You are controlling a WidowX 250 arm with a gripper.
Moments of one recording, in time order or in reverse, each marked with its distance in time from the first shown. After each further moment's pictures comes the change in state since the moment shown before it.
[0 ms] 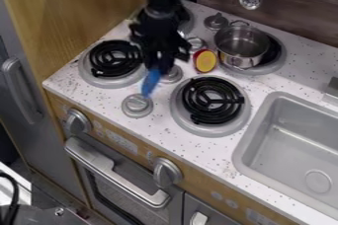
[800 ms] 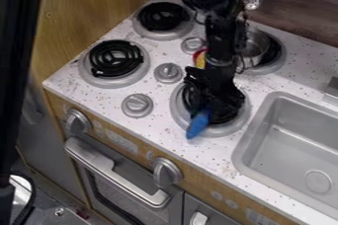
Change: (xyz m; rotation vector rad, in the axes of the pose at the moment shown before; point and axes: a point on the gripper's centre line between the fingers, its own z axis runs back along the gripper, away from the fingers) arm -0.006 -0.089 -0.039 -0.064 0.099 -0.209
